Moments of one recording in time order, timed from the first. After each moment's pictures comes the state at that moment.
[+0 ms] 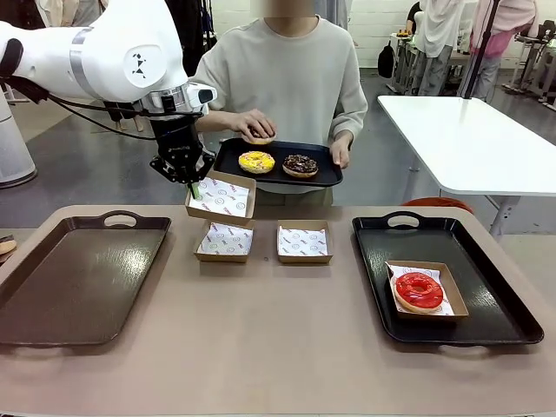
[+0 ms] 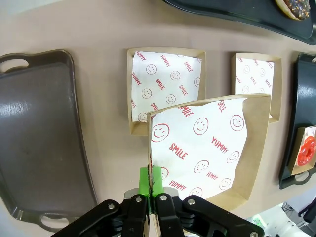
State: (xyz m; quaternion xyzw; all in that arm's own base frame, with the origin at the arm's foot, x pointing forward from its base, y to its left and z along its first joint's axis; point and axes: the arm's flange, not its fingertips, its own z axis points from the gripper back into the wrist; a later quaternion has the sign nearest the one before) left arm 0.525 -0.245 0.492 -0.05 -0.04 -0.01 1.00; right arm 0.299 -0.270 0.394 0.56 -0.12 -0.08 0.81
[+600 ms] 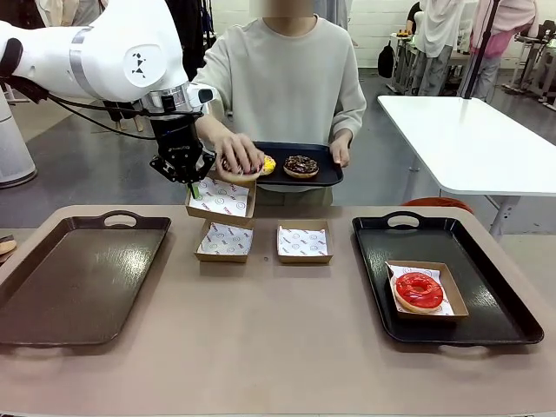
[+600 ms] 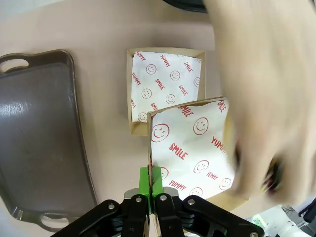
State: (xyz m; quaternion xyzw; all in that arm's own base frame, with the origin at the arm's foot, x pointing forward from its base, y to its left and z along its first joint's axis) left arm 0.525 -0.245 0.492 -0.05 -0.04 -0.01 1.00; right arm 0.299 -0.269 0.394 0.56 -0.12 -0.08 0.81
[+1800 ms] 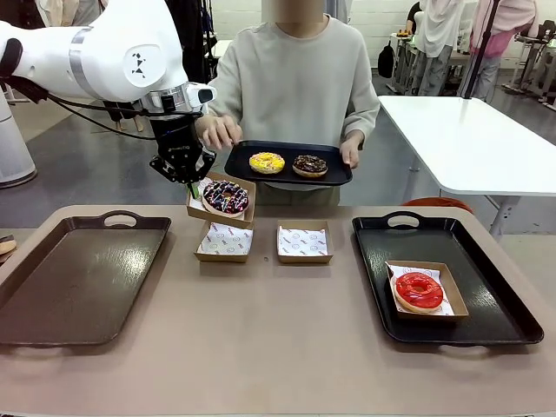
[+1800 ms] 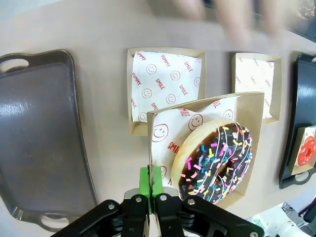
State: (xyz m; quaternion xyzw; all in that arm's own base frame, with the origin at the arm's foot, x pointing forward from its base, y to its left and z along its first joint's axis) left arm 0.525 -0.245 0.492 -0.05 -0.04 -0.01 1.00; right arm 0.300 -0.269 0.394 0.56 -0.12 -0.08 0.81
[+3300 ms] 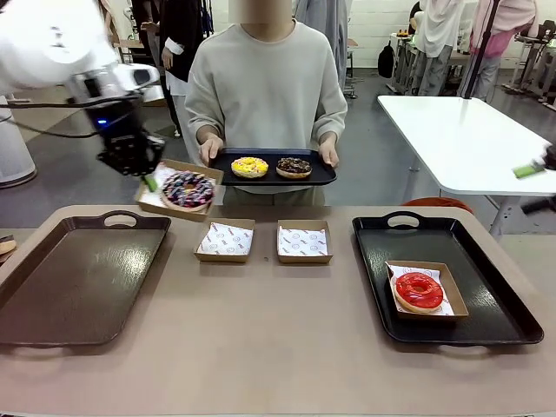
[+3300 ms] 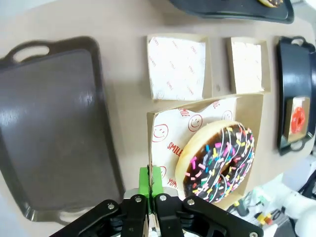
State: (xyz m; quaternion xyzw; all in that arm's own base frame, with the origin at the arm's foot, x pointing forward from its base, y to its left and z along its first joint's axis) left arm 0.474 -0.138 0.524 -0.11 -0.06 -0.04 0.99; right arm 0.414 -0.135 0.487 0.47 -0.12 -0.01 0.88
